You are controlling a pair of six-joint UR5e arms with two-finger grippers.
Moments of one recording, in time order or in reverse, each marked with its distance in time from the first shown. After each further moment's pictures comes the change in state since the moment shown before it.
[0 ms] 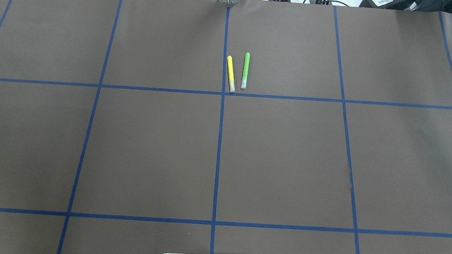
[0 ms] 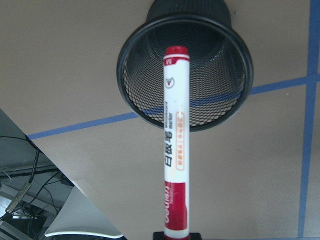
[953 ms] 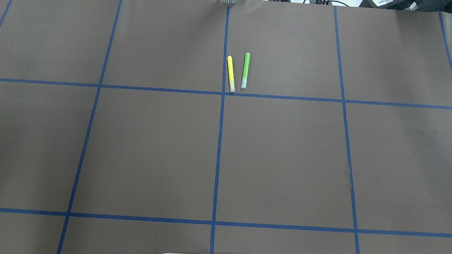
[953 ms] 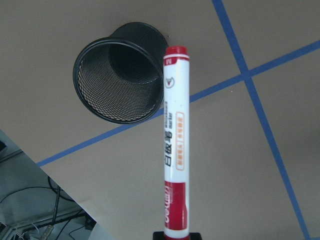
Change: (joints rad) left arm -0.003 0.040 -0.072 0.010 0.016 -0.042; right arm -0.059 0.079 -0.071 0.178 -0.026 0.189
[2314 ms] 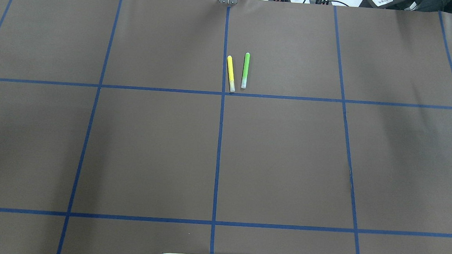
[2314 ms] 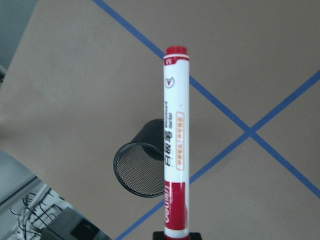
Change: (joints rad) left arm 0.010 -0.083 -0.133 -0.171 0.238 -0.105; right arm -0.139 0.248 -0.251 0.536 -0.128 0.257
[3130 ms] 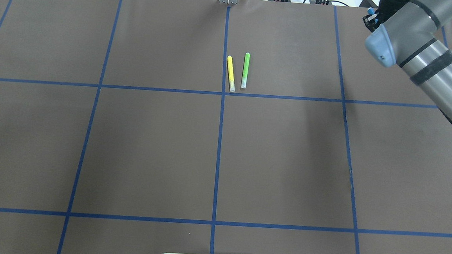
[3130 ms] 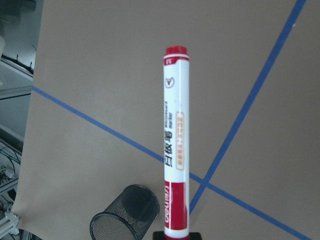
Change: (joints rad) left arm 0.196 -0.133 -0.056 -0.237 0.243 -0.061; right arm -0.212 0.174 -0.044 0.123 0.024 0.375
